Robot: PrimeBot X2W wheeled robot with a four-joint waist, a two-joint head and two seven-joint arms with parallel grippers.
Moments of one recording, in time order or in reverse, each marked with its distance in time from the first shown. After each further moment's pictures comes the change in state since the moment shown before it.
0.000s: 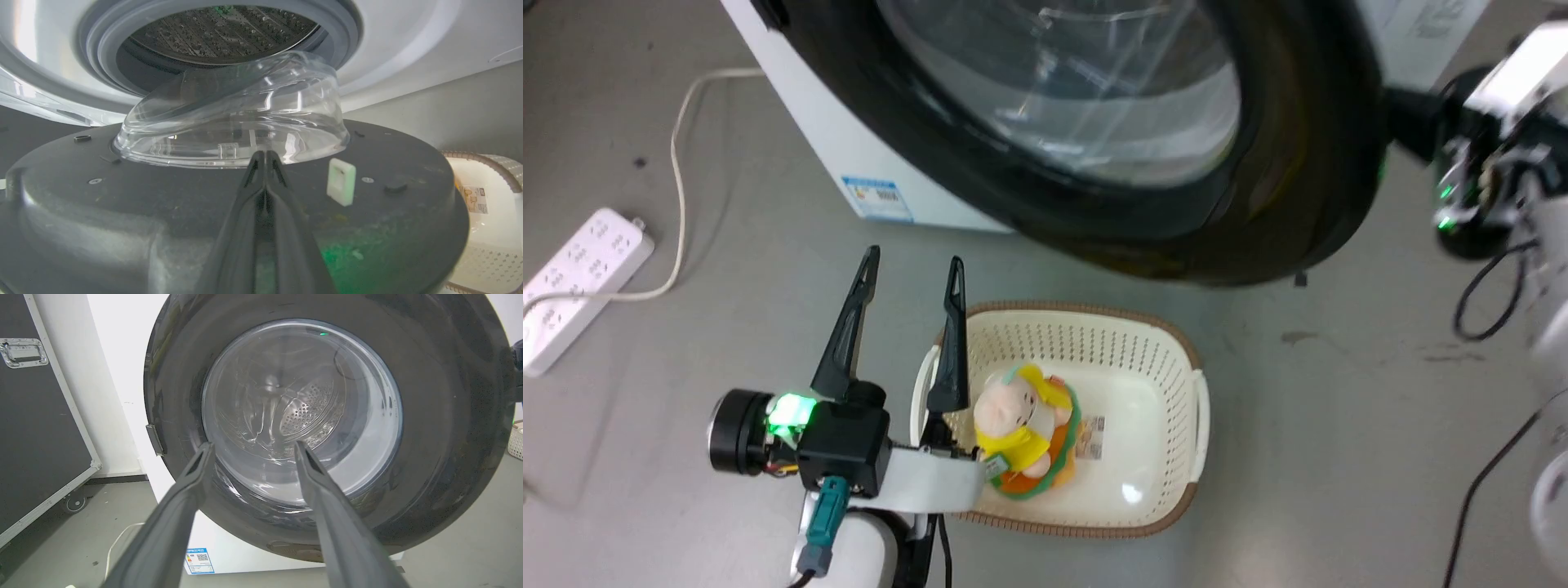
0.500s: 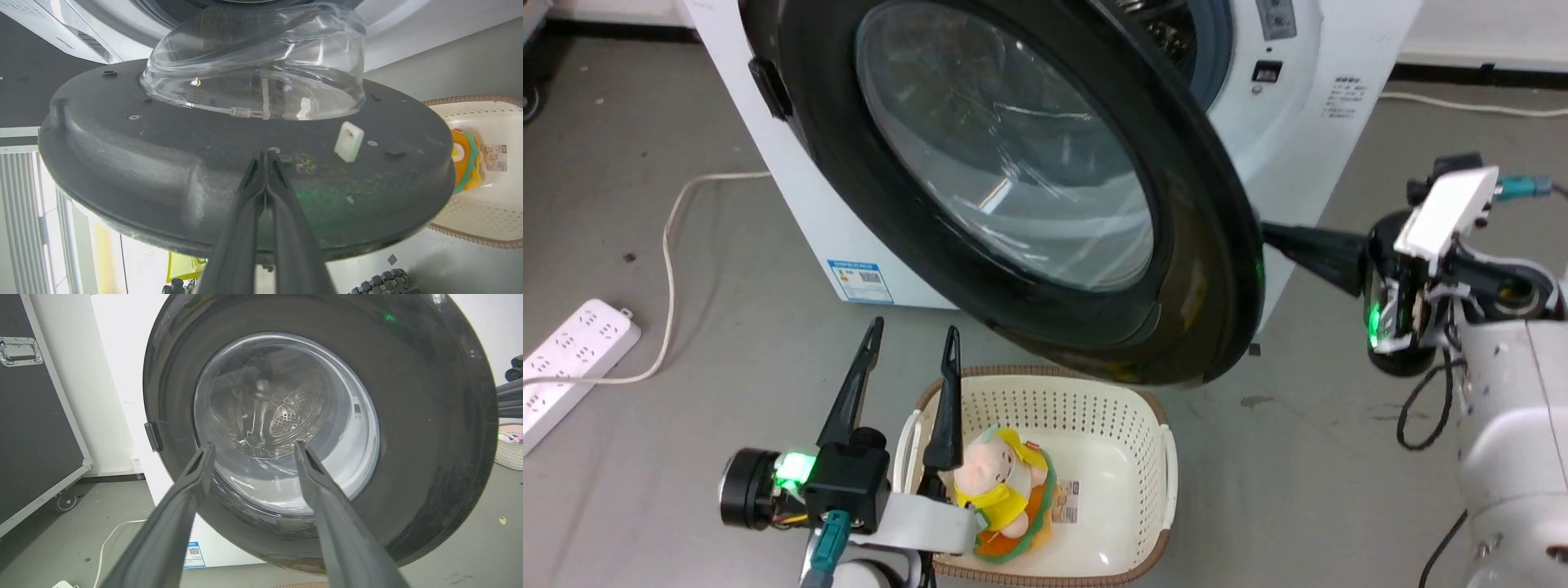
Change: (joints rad) left arm 0.096 0.009 0.007 0.061 -0.022 -0.016 0.000; right arm 0.296 0.092 0.056 -0.221 0.130 0.000 0.165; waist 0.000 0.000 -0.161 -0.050
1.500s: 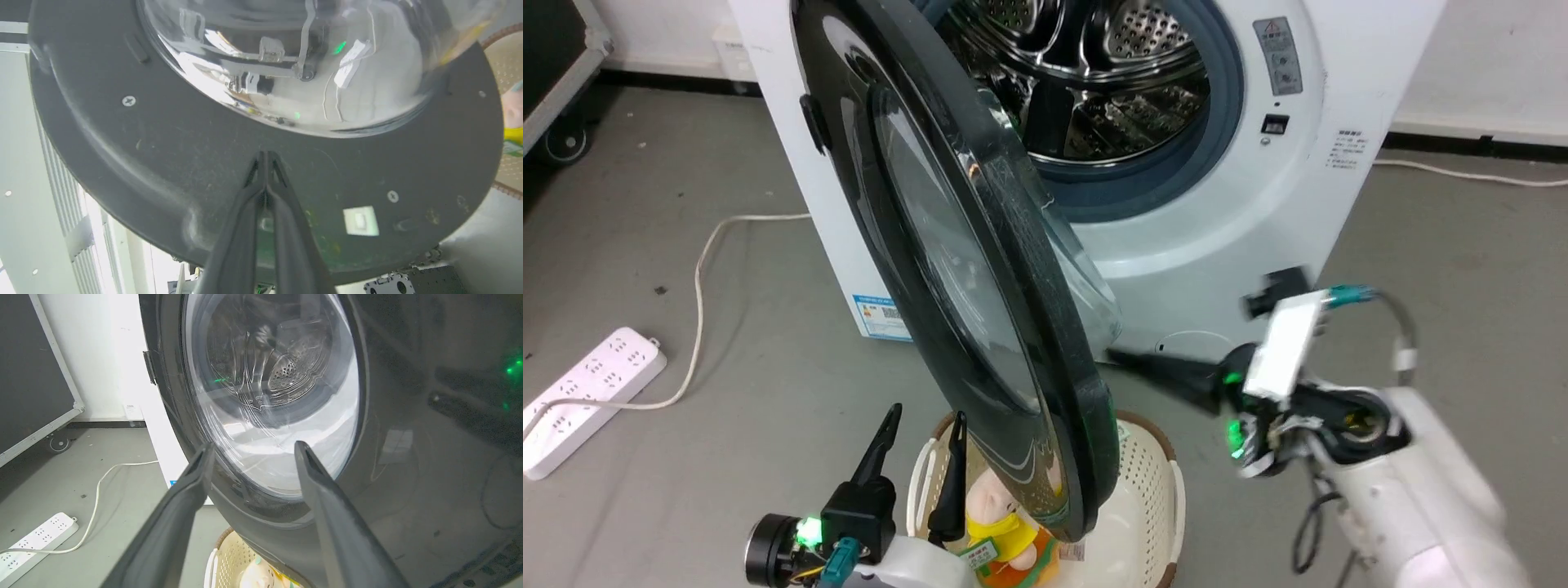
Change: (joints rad) left arm 0.061 -0.018 0.016 0.198 -0.075 -0.079 0.000; right arm 0.325 -0.006 0.676 -0.292 0.545 0.000 -0.211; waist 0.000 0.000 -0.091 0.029
